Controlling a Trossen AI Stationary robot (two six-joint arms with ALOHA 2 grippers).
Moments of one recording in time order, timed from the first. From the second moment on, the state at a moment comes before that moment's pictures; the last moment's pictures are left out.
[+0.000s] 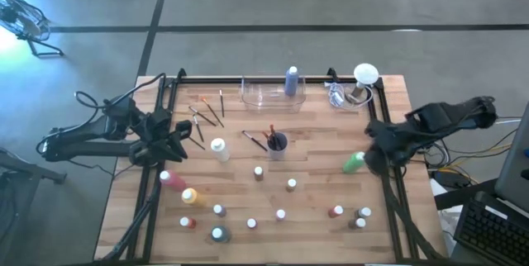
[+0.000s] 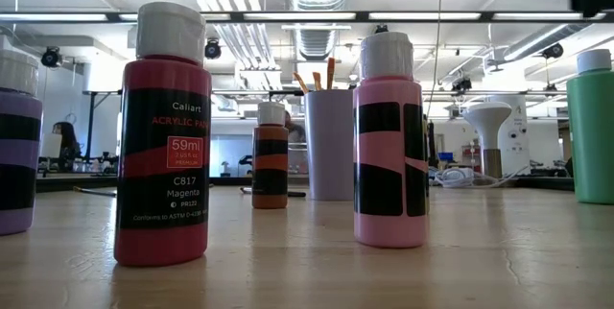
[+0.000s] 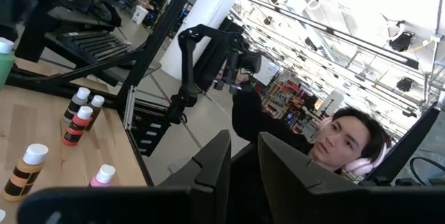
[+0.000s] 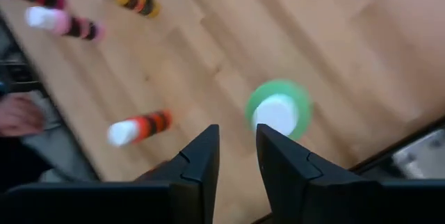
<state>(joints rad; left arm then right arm) 0.13 0.53 0.63 0.00 0.78 -0.69 0.33 0.84 1.09 -1.38 0.05 1.06</state>
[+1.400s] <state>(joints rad) 0.13 0.53 0.63 0.00 0.78 -0.69 1.20 1.29 0.99 -1.56 0.65 2.12</state>
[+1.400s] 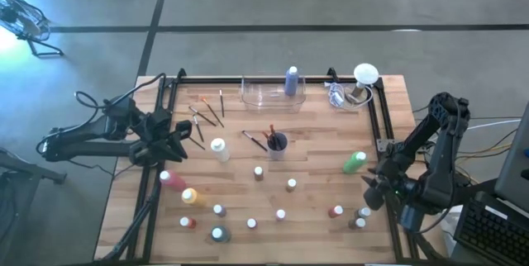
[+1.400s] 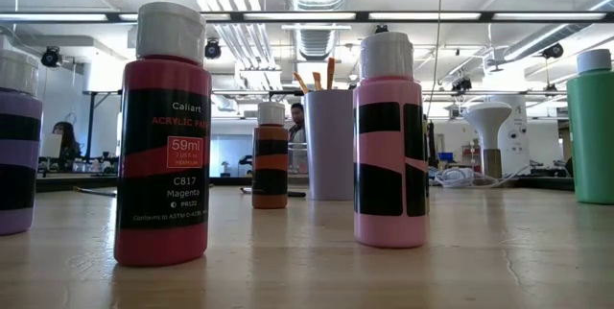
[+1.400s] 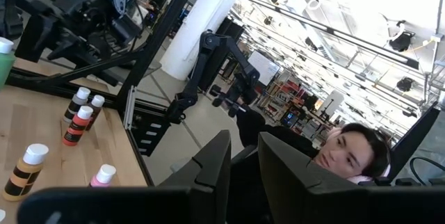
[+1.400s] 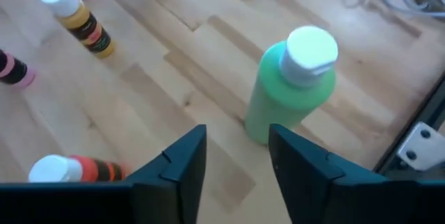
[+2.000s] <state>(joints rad) 0.13 0.53 0.63 0.00 0.78 -0.68 1.19 1.24 0.82 -1.57 0.68 2.25</state>
